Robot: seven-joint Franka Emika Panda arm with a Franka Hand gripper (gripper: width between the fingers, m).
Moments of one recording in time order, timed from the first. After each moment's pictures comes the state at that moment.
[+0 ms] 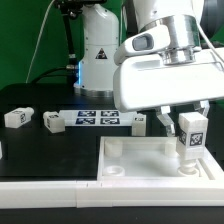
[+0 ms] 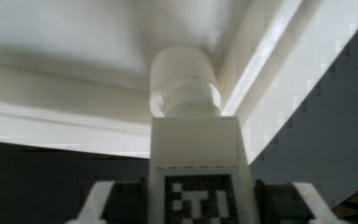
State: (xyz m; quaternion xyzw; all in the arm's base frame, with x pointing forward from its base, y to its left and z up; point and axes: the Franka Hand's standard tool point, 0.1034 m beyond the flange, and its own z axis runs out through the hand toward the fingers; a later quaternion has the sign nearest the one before) arm 0.619 0.109 0.083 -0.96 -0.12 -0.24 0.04
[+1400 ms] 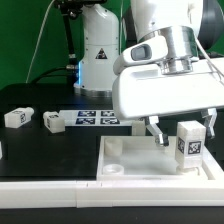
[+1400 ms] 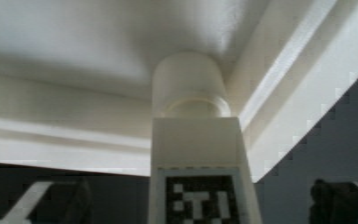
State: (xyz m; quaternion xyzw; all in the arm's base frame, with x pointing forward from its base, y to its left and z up) arm 0.617 0.109 0.069 -0.96 -0.12 -0.25 0.04
